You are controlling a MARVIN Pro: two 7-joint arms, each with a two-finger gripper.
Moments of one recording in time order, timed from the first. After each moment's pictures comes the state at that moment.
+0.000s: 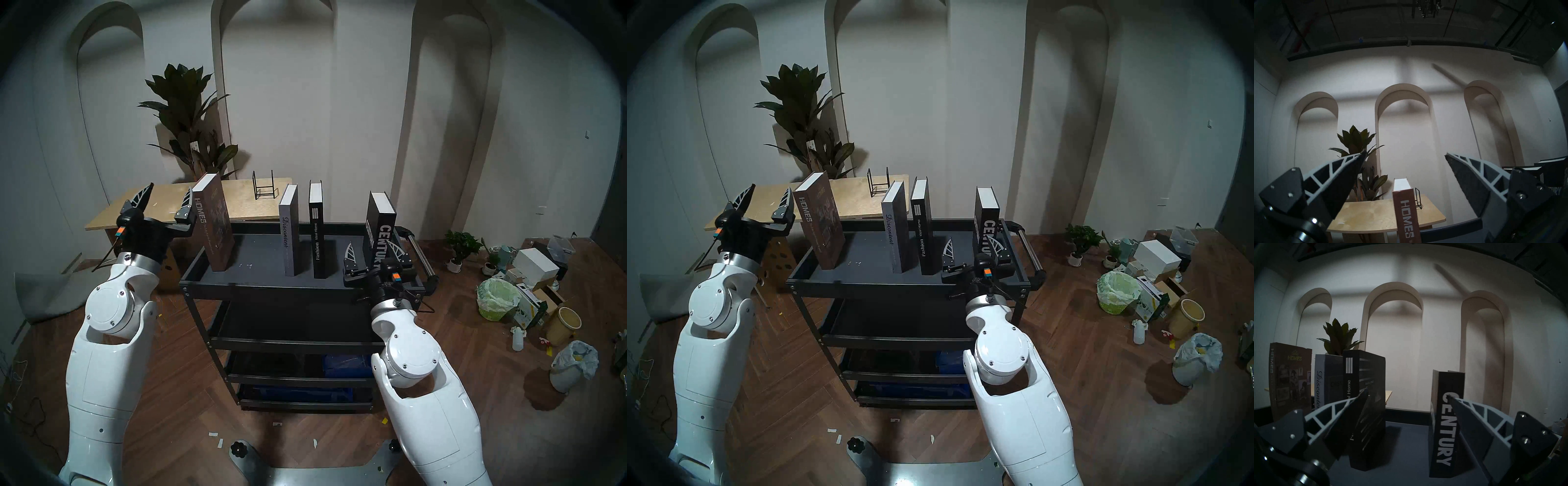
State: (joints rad) left arm 1.64 -1.17 -1.79 -1.92 -0.36 -0.16 -0.07; right arm -1.66 -1.55 1.30 -1.85 -0.12 0.00 -0.17
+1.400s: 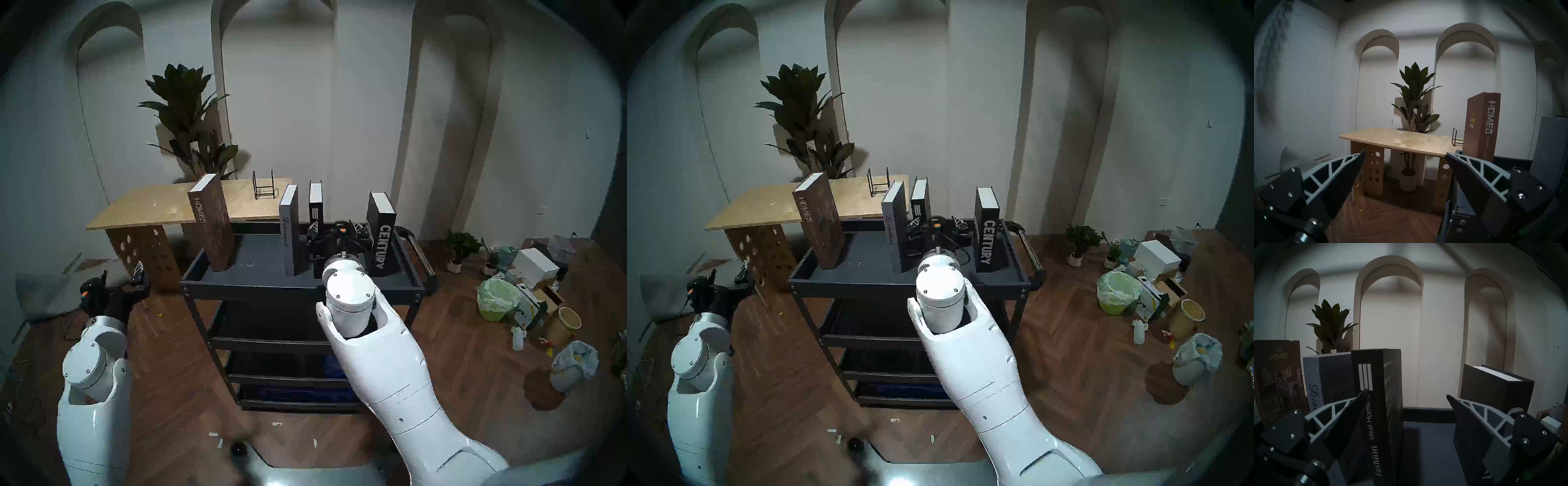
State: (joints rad) left arm 1.91 -1.30 -1.97 -1.98 -0.44 0.08 0.11; right arm -1.32 -1.65 1.14 -1.66 0.01 0.30 -0.42
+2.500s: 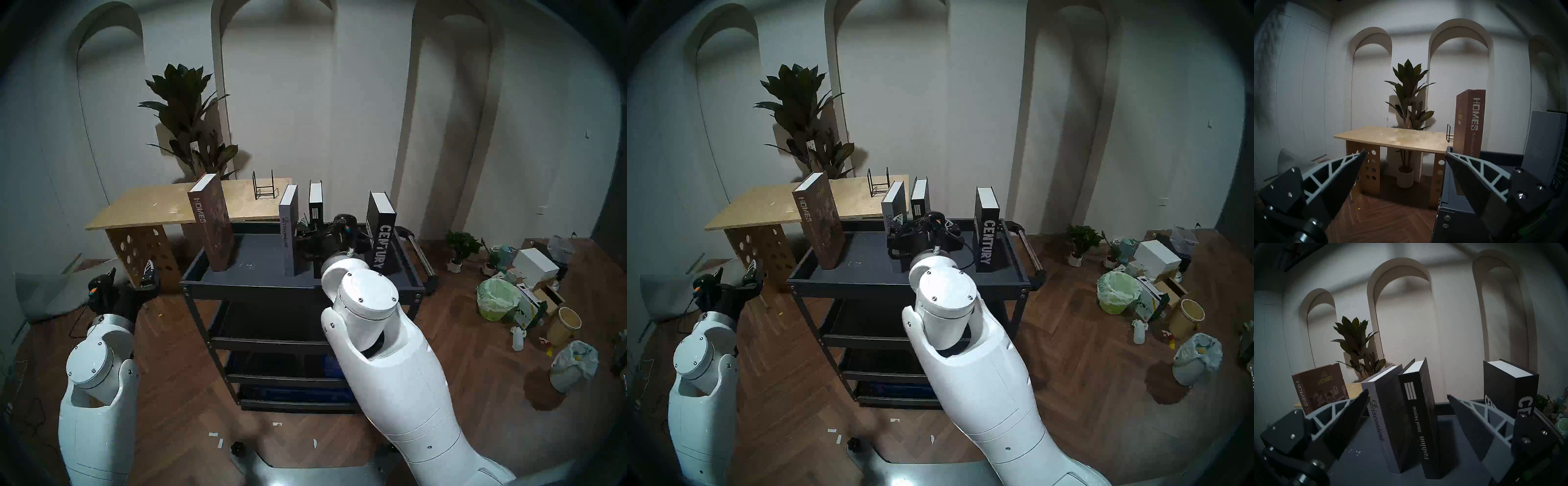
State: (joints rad) left arm 1.95 -1.30 -1.94 -2.04 -0.42 0.12 0.14; right arm -1.41 -1.59 1.02 -1.88 0.22 0.35 -0.48
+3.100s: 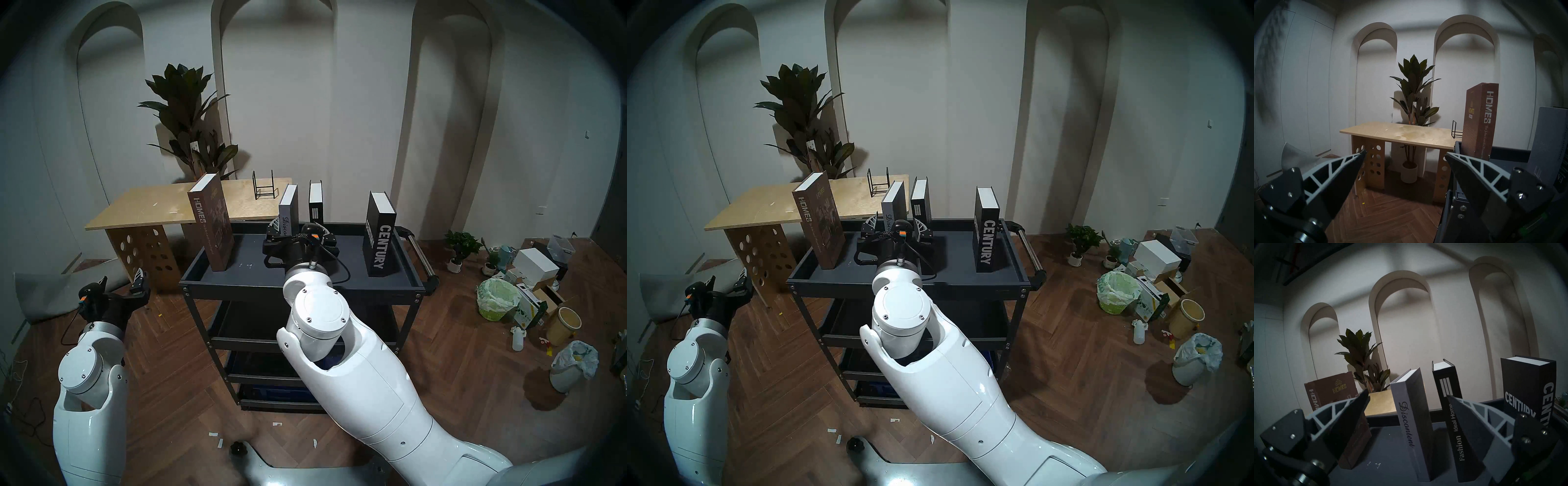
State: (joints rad) left arm 1.97 -1.29 -2.00 -2.00 -0.47 0.11 0.09; right arm -1.31 -1.61 0.84 -1.72 0.25 0.13 -0.67
